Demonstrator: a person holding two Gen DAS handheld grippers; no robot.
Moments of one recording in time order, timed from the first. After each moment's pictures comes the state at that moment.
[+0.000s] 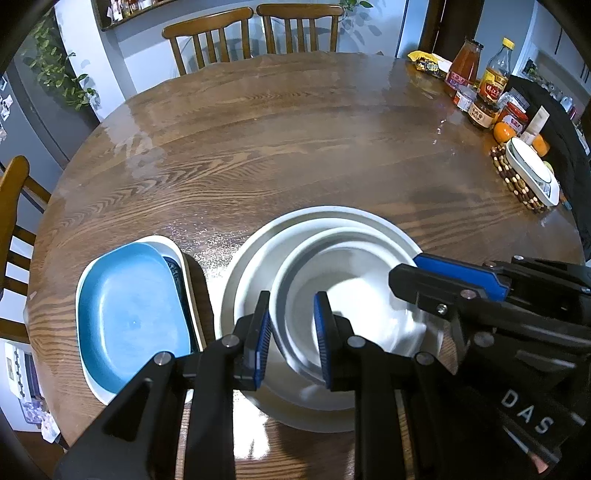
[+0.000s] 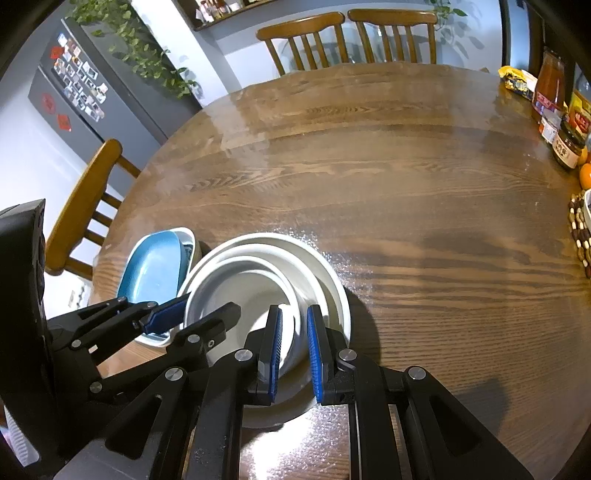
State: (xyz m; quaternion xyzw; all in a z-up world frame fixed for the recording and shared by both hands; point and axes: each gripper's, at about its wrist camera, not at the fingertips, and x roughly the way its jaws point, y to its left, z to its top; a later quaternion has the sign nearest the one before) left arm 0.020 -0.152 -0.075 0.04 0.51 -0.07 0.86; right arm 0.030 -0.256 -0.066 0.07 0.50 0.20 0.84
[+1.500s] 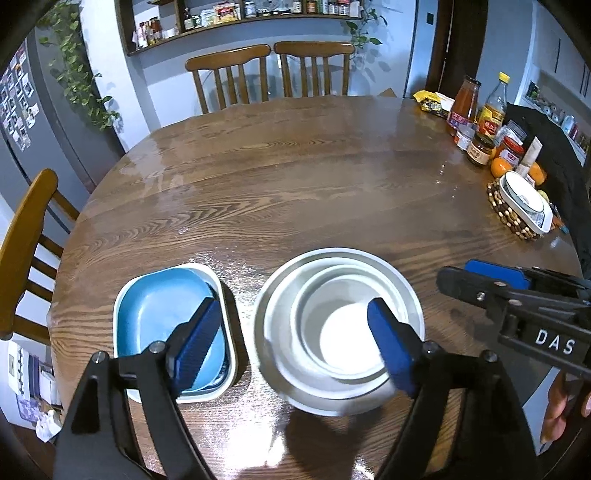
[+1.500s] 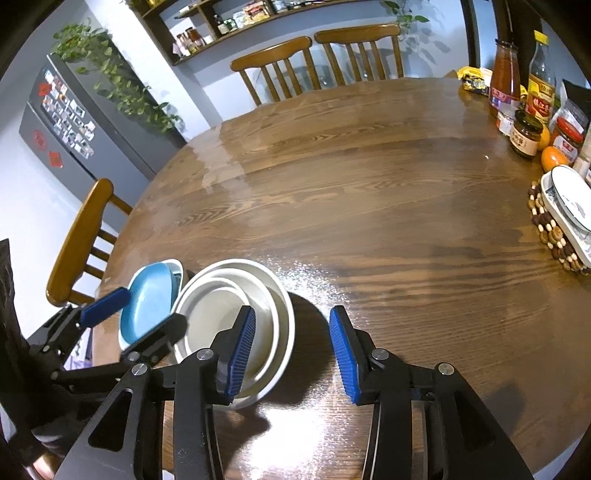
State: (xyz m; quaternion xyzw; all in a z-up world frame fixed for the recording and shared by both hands) left arm -0.003 -0.139 -0.035 0.03 0.44 -0.05 0.89; right arm 0.017 -0.300 -0.044 0.11 0.47 0.16 0.86
